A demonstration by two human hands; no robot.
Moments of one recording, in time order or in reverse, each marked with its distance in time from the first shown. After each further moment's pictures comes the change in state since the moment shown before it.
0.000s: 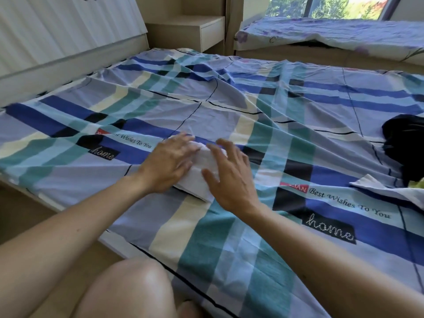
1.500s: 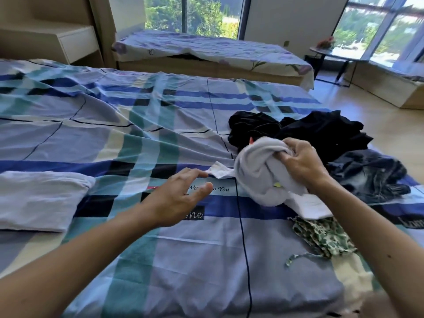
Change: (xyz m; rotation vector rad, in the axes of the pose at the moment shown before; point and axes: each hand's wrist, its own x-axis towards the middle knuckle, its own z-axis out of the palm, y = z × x) left_hand 0.079 0.316 0.023 -0.626 -0.320 0.081; right_hand -0.148 0.216 -0.341 -0.042 0.174 0.734
